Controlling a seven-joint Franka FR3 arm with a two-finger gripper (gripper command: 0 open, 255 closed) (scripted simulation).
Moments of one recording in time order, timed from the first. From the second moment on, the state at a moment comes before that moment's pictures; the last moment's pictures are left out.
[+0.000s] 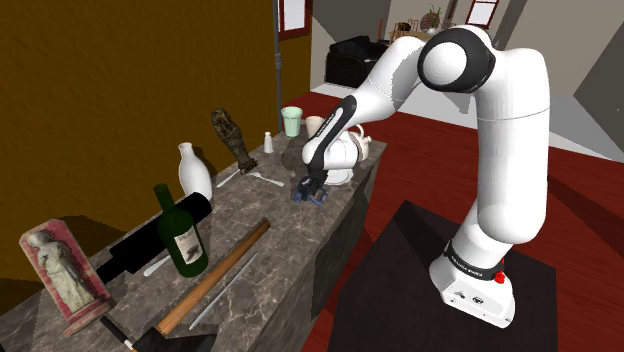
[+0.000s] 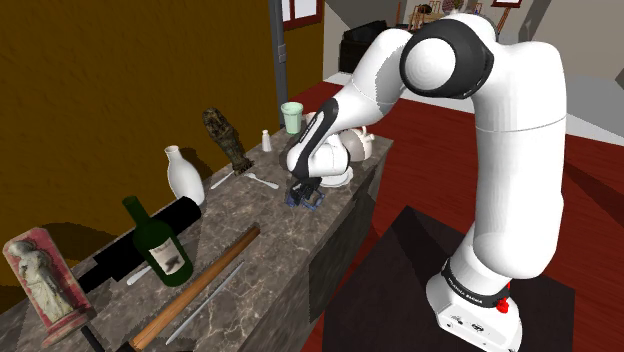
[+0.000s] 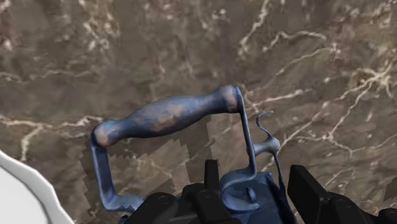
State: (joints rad) arm -0.02 0.44 0.04 -2.29 0.55 2.89 -0.42
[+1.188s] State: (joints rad) arm 0.04 0.25 -0.05 -2.33 0.42 2.74 -0.29
